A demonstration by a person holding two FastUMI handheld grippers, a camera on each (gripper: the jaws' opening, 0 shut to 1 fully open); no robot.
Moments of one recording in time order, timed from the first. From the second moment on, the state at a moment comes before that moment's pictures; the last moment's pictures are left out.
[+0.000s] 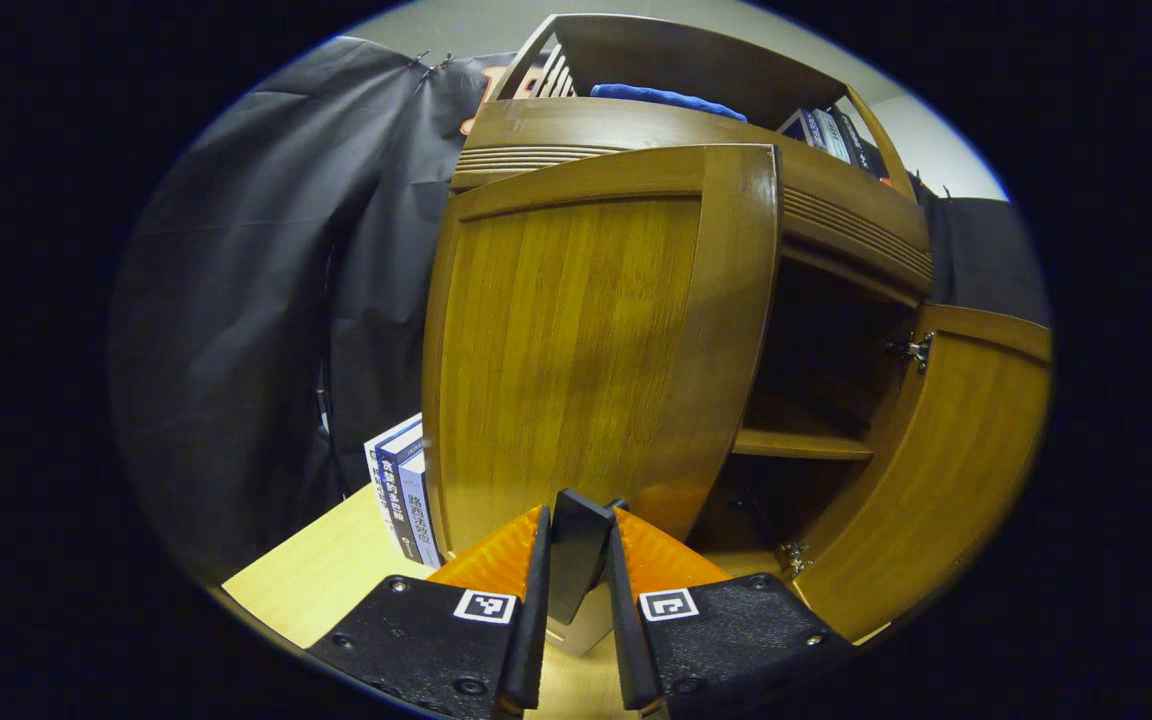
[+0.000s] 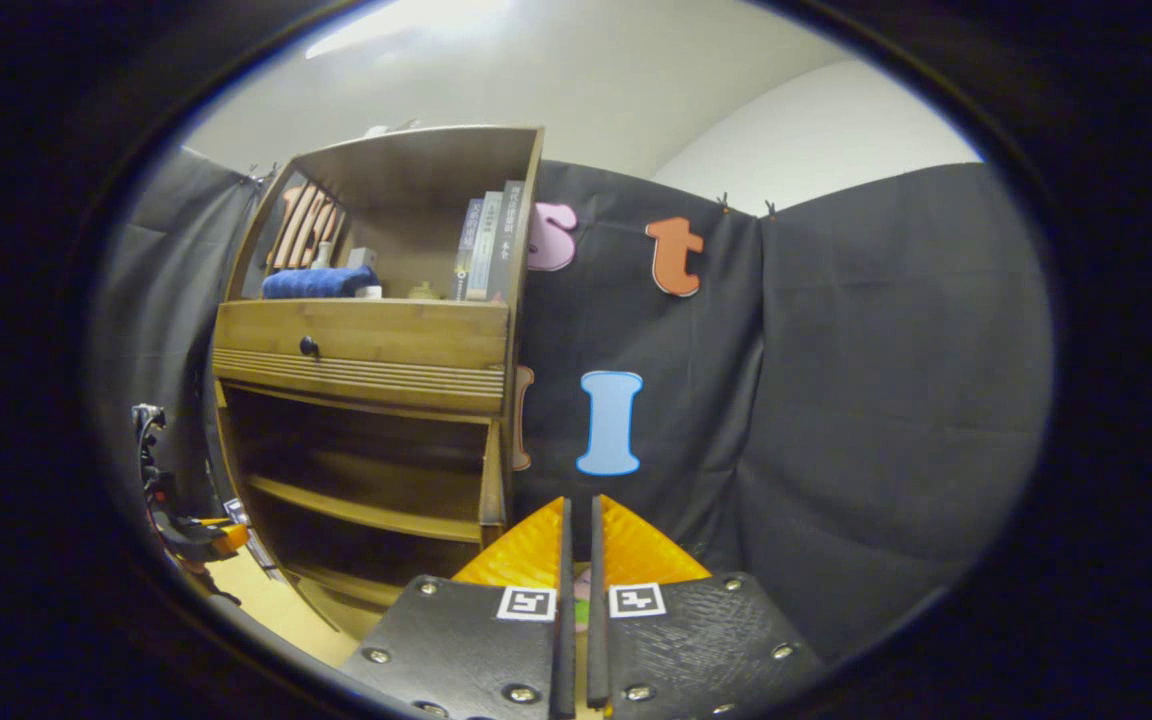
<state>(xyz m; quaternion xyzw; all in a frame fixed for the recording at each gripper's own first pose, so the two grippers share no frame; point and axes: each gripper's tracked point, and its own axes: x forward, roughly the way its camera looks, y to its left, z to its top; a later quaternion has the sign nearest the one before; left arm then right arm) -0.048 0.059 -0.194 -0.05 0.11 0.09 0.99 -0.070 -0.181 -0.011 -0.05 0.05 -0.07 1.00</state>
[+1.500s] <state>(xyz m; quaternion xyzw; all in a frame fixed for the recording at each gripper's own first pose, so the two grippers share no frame) -0.138 0.159 -0.174 -0.04 0.13 0.04 0.99 -0.042 0.005 -0.048 -0.01 0.08 0.07 0.99</state>
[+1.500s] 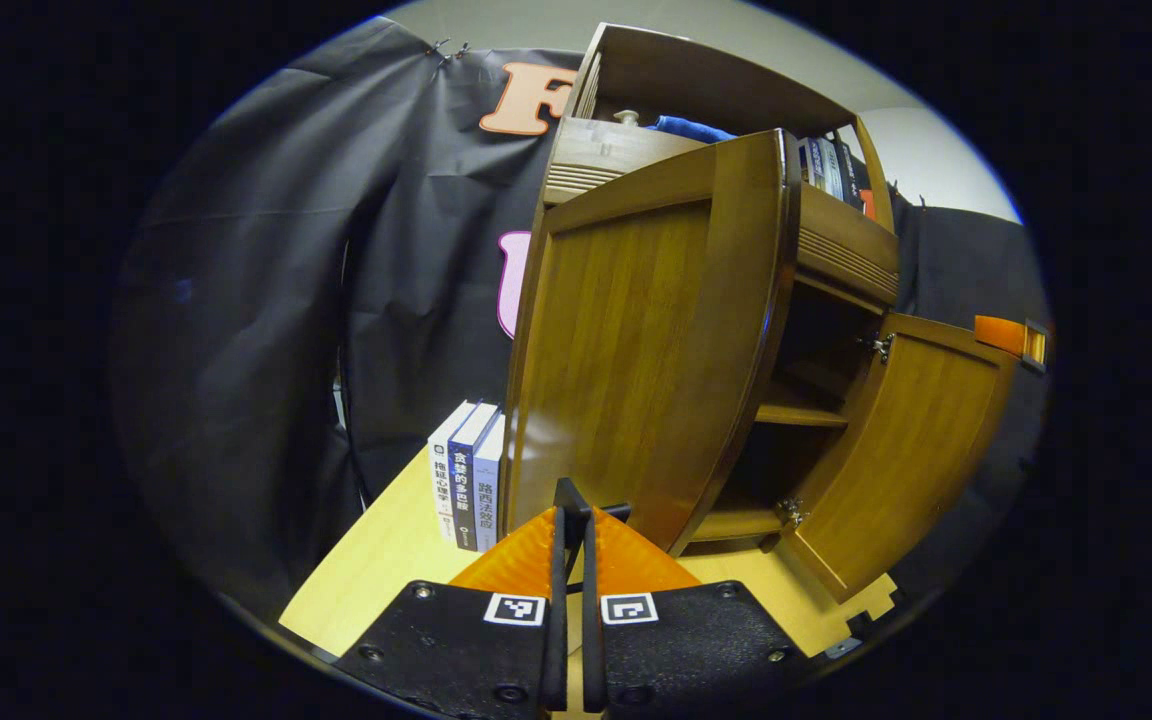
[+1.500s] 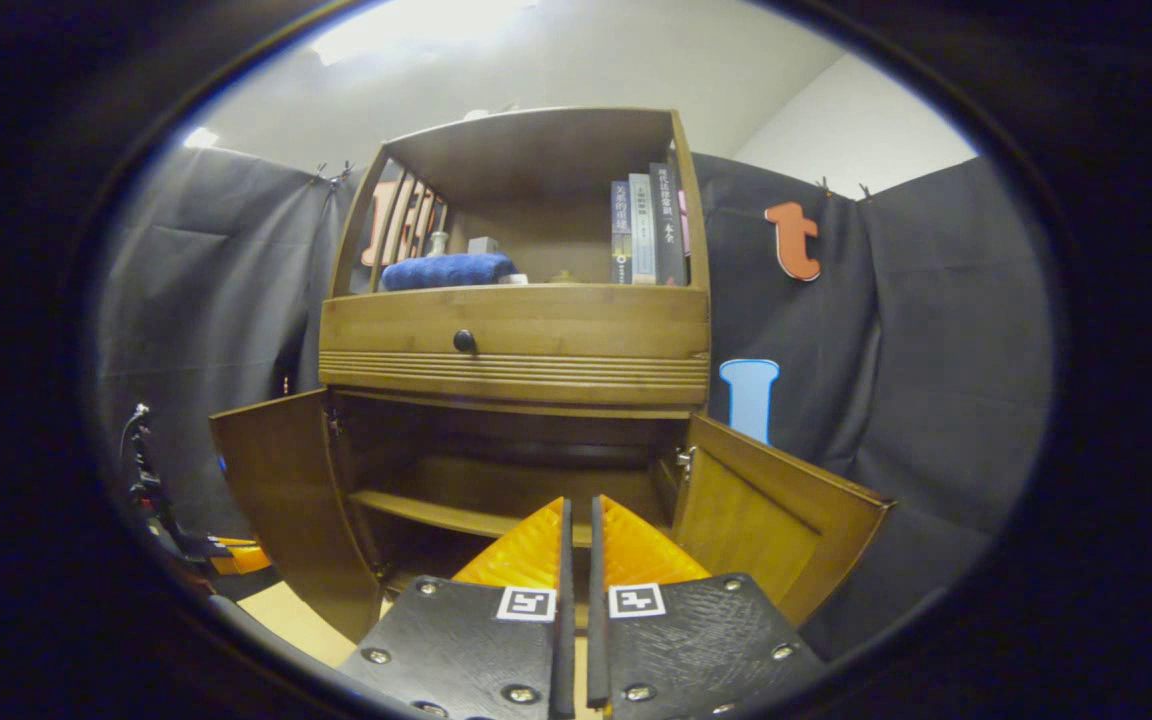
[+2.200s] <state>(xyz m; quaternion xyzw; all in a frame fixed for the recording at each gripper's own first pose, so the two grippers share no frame) -0.151 0.218 -0.166 -0.01 0.12 0.05 0.99 -0.031 0.052 -0.078 0.00 0.11 0.11 0.99</state>
